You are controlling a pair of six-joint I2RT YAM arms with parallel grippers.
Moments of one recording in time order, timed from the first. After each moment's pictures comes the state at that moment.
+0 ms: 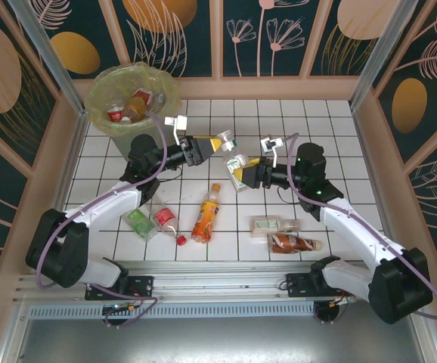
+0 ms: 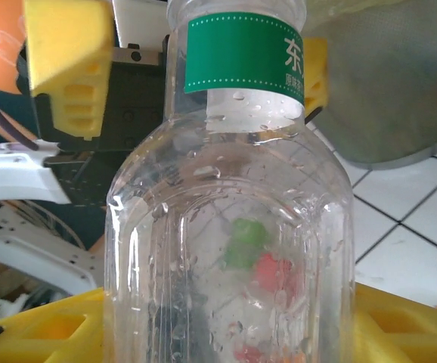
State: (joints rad) left arm -0.50 1.42 0.84 0.77 0.74 -0.94; right arm 0.44 1.11 0.72 0.25 -0.92 0.57
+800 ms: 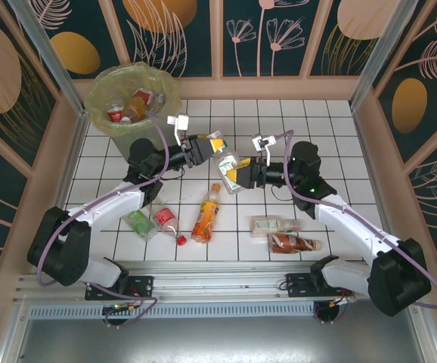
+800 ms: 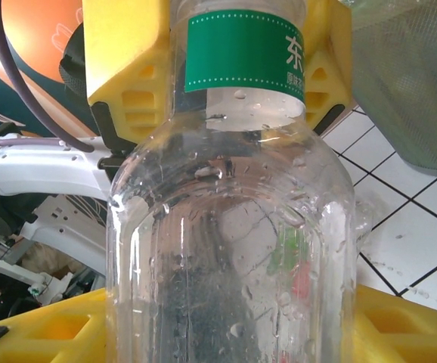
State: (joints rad) left arm -0.53 1.44 0.84 0.91 0.78 -1.03; right arm 0.49 1.16 0.74 0.36 -0.98 0.65
